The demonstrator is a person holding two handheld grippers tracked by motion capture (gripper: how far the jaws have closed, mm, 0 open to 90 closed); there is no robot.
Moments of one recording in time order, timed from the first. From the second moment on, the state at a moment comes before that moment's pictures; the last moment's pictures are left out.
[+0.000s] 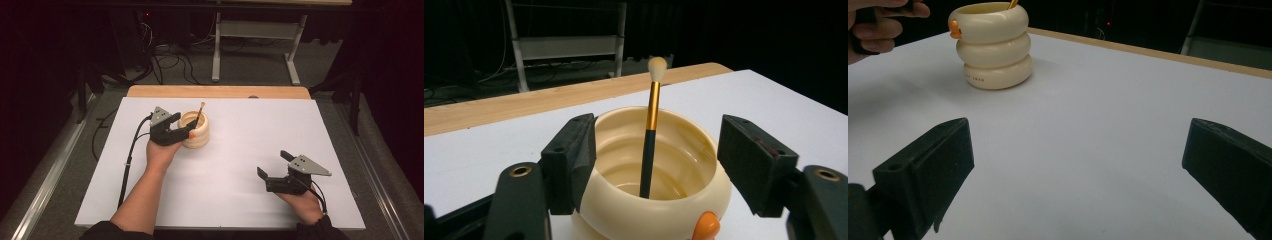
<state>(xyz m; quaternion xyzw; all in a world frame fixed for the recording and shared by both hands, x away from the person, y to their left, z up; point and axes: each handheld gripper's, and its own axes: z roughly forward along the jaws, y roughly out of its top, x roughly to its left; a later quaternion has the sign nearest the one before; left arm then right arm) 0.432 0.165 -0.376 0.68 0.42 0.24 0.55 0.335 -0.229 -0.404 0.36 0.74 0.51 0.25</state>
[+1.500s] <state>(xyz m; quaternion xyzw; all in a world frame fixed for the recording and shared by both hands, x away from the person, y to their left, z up) 0.397 0.175 -0.378 0.71 0.41 0.22 0.52 0.334 -0.229 -0.404 0.37 0.74 0.51 0.25</state>
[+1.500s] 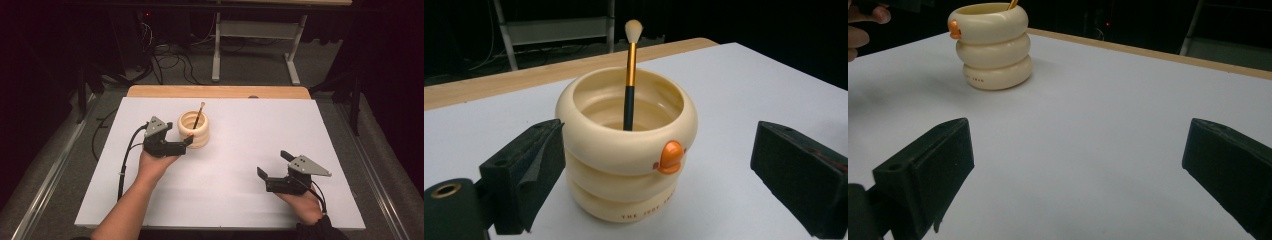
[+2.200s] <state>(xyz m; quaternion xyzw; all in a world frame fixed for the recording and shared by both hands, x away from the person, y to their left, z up) 0.331 0.196 -0.400 0.71 0.39 0.22 0.54 0.331 -0.228 -0.403 0.36 0.73 0.51 0.25</state>
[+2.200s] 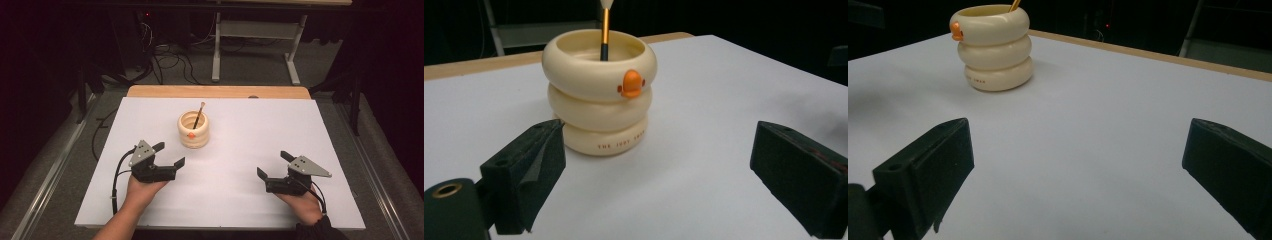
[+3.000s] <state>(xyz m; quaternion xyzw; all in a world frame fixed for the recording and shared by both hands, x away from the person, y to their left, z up) 0.314 0.196 -0.415 0.73 0.37 0.20 0.55 0.328 -0.230 -0.401 0.37 0.72 0.52 0.27</state>
